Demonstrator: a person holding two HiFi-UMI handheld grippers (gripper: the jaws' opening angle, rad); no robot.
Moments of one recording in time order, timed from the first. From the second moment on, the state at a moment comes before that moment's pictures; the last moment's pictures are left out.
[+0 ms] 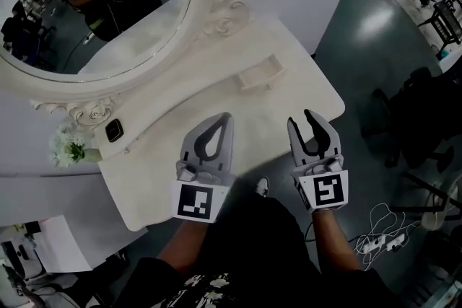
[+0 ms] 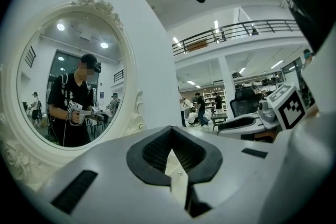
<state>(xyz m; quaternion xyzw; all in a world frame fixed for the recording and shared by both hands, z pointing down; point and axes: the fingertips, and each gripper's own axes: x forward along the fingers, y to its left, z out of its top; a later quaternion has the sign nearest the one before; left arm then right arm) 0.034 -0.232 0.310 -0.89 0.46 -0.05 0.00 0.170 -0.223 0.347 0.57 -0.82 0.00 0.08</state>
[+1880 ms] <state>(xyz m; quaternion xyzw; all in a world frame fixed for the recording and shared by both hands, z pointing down) 0.043 -0.324 0.471 -0.89 0.42 -0.14 -0.14 0.149 -0.345 0.542 0.52 -0.82 0.10 0.24</state>
